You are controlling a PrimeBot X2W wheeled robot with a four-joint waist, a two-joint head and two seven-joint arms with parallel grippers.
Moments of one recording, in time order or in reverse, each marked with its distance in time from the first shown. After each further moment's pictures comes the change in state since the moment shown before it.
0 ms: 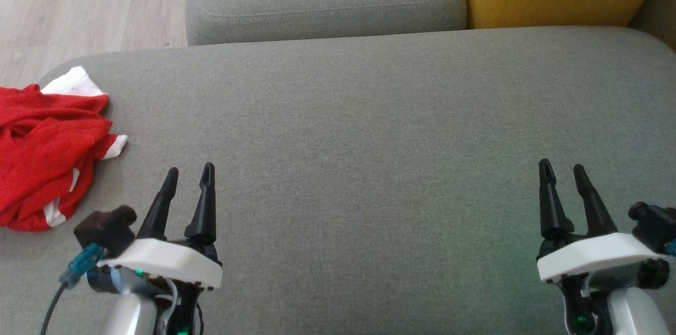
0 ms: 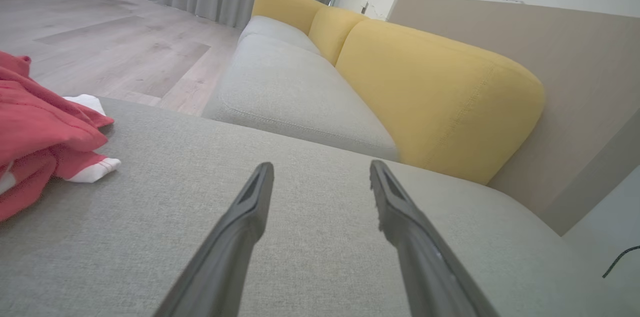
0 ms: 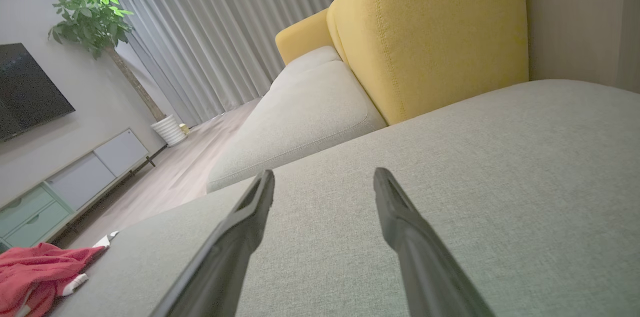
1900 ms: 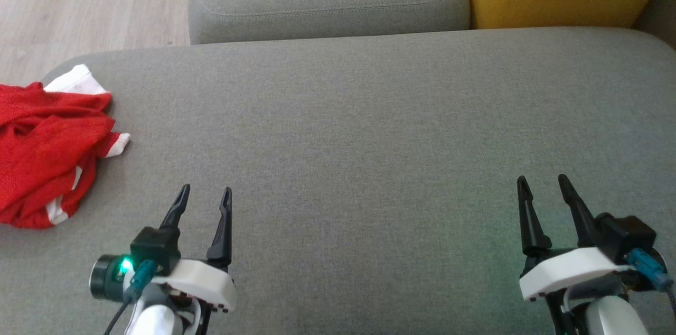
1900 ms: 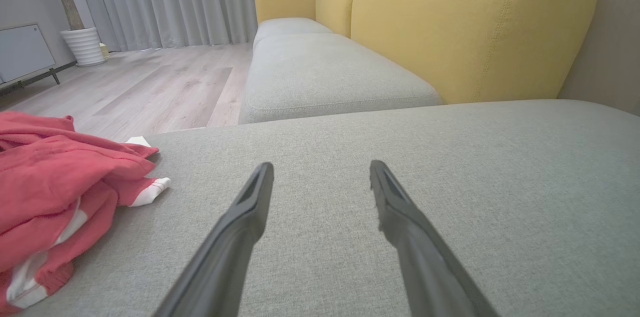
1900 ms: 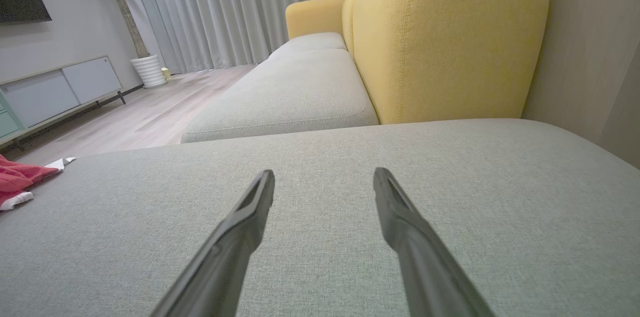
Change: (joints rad) left arm 0.002 0.006 -0.059 0.121 0.373 0.077 -0.108; right arm 0.022 0.019 0.015 0.033 -0.318 0.000 -0.058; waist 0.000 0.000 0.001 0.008
